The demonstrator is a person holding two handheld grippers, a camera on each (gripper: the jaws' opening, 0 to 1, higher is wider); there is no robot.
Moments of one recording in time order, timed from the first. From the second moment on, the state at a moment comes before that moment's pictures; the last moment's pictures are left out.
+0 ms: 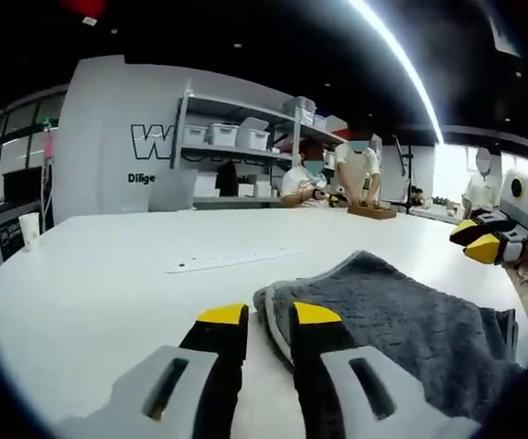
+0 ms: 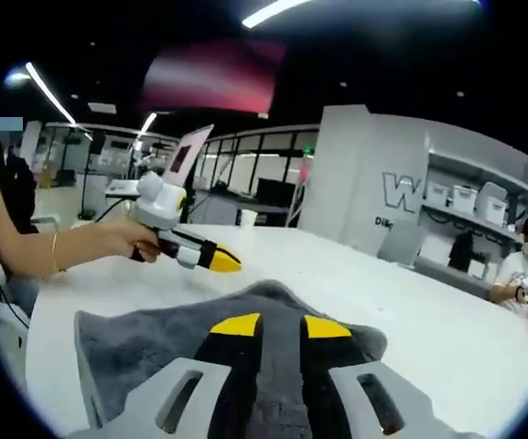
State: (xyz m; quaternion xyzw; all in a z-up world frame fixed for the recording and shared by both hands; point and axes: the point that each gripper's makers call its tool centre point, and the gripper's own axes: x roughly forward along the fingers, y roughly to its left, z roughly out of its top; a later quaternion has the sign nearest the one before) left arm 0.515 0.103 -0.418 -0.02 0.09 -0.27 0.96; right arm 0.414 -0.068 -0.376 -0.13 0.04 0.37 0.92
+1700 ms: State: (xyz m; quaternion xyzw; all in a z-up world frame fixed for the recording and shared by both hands) left arm 0.514 0.097 -0.427 -0.03 0.11 -0.28 0.95; right arm 0.349 -0.020 -0.373 -0.16 0.03 0.40 0.90
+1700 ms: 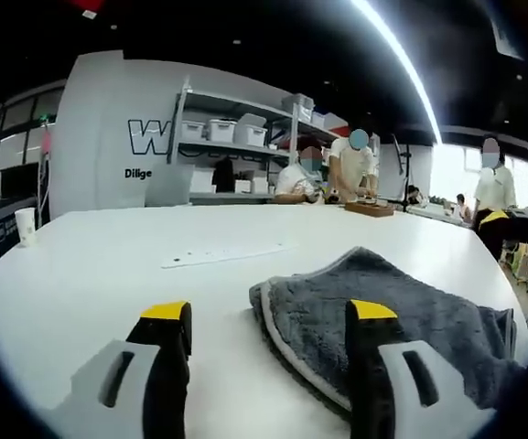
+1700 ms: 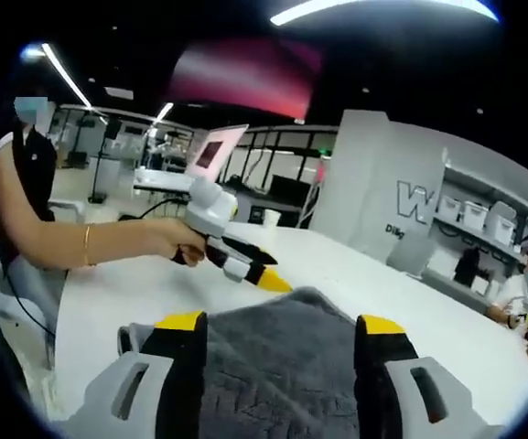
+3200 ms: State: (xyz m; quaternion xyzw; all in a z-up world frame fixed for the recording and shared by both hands) left arm 0.519 0.070 -0.454 -0.08 0.14 -0.31 0.94; right arm 0.285 0.061 -0.430 -0.28 0.04 0.49 0.83
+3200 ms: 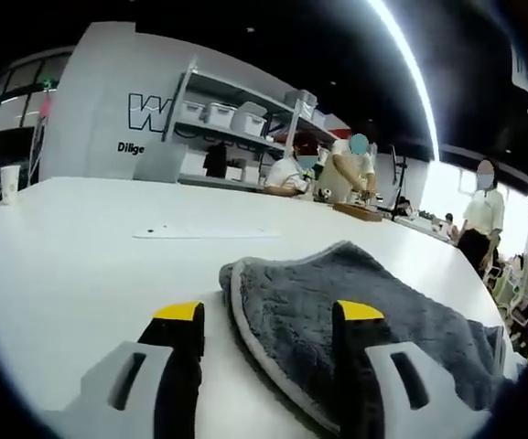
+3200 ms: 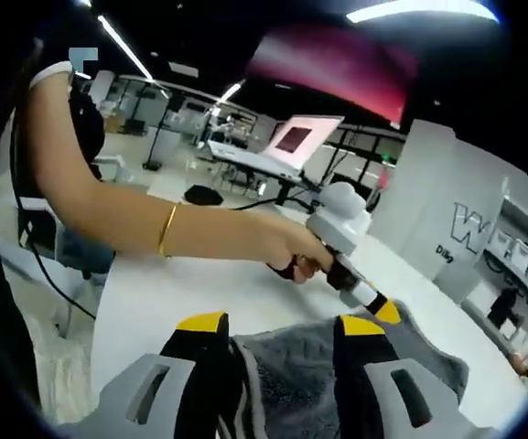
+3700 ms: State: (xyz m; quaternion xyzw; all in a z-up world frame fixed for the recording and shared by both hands) left arm 0.522 0.069 -0.460 -0.08 0.14 -0.31 0.94; right arm 0.289 0.057 -0.450 -0.29 0.07 0.48 0.83
